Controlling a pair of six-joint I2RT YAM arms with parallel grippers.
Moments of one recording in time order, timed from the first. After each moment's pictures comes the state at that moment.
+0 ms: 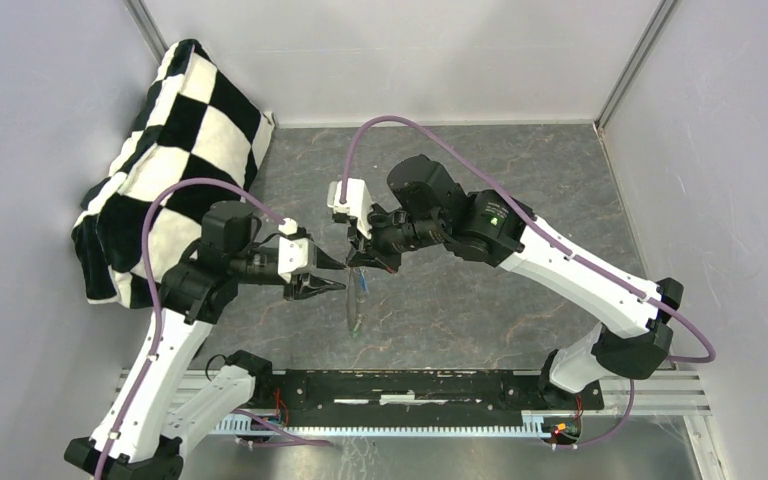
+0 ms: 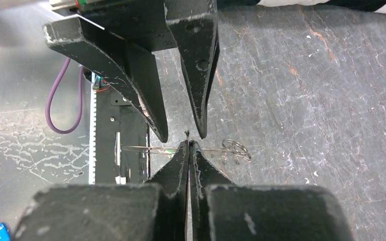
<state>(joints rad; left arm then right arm) -0.36 0.80 1.03 -0.81 1.05 0.71 1.08 1.52 1.78 -0.79 -0.38 -0.22</state>
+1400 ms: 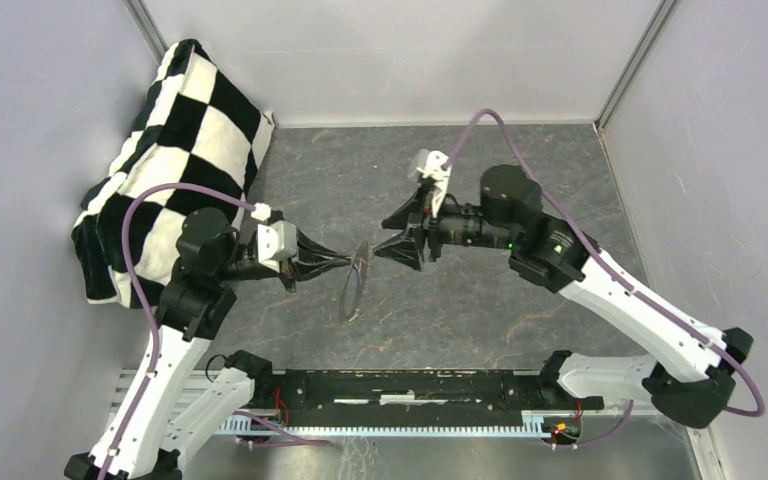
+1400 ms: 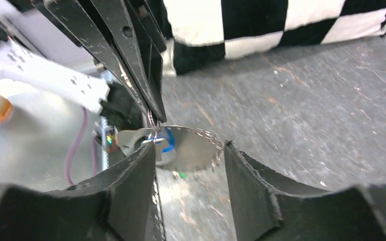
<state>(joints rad) -0.36 0.72 0.96 -0.40 1.07 0.32 0.93 1.22 1.39 -0.39 -0.44 0.03</state>
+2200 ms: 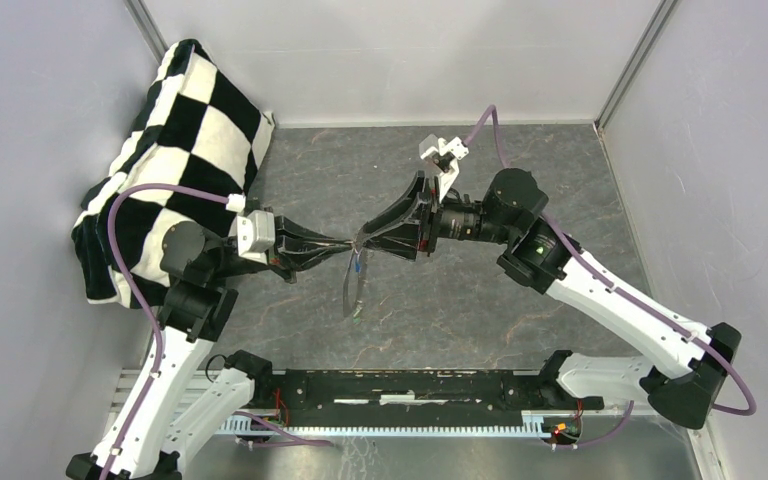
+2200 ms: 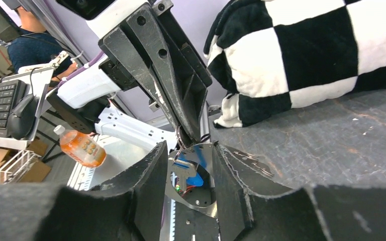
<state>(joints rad) -0.36 0.70 0.89 0.10 1.05 -0.07 0.86 1.17 1.20 0.12 -0.62 0.47</state>
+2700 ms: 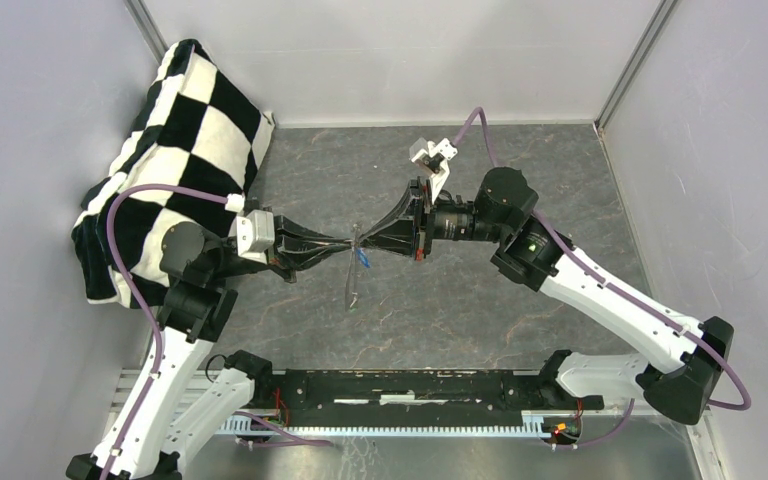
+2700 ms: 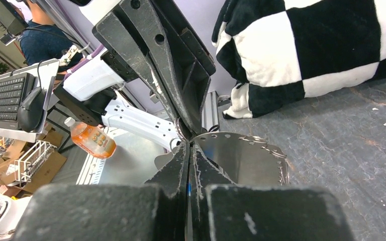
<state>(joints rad) -0.36 0.69 0.89 0.10 1.04 -0.07 0.85 1.21 1.20 0.12 -0.67 0.50</state>
